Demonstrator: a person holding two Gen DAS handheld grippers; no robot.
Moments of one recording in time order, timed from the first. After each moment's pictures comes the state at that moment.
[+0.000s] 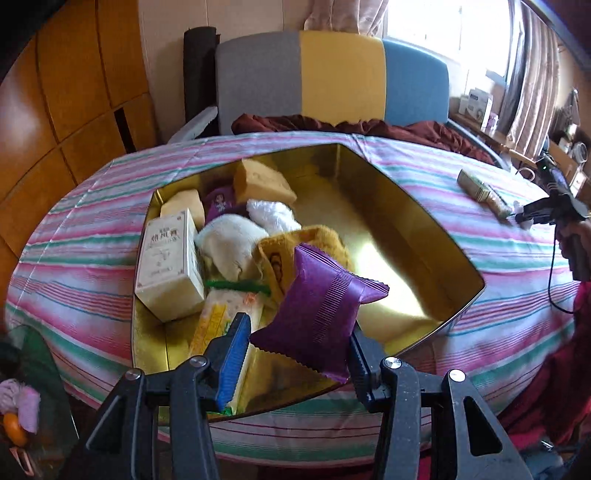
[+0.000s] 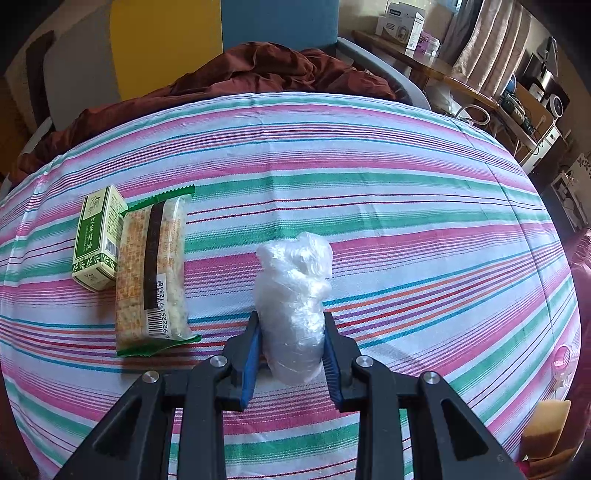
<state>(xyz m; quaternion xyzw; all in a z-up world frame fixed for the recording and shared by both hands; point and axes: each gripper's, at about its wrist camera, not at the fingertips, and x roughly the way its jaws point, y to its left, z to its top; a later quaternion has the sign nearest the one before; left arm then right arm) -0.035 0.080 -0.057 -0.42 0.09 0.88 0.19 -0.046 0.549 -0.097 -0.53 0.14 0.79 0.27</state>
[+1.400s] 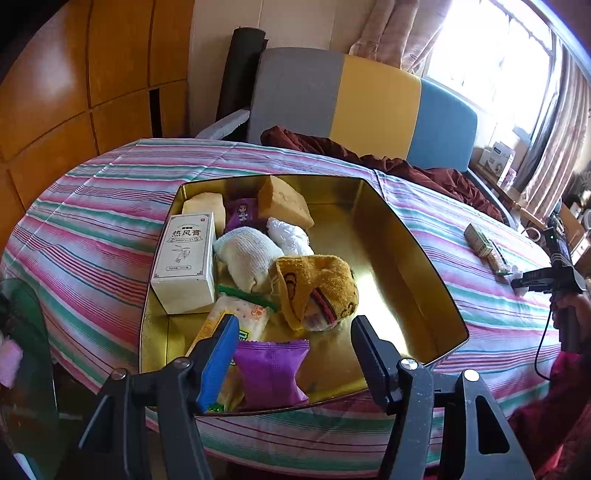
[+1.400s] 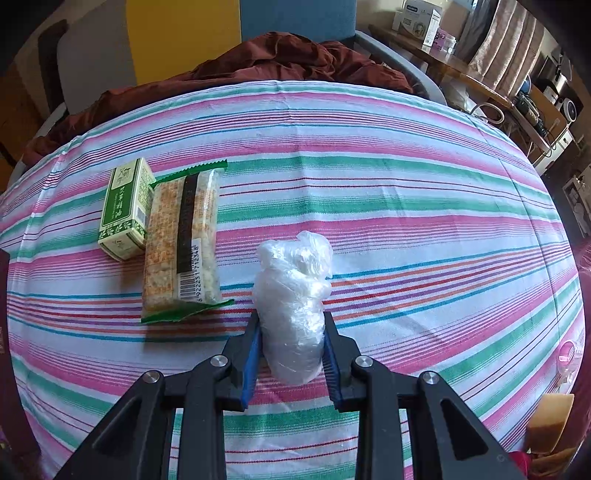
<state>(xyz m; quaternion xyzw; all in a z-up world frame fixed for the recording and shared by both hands) -0.036 0.062 -0.037 -0.41 -0.01 0.90 0.16 -0.035 0.527 -0.095 -0.55 0.14 0.79 0.23</state>
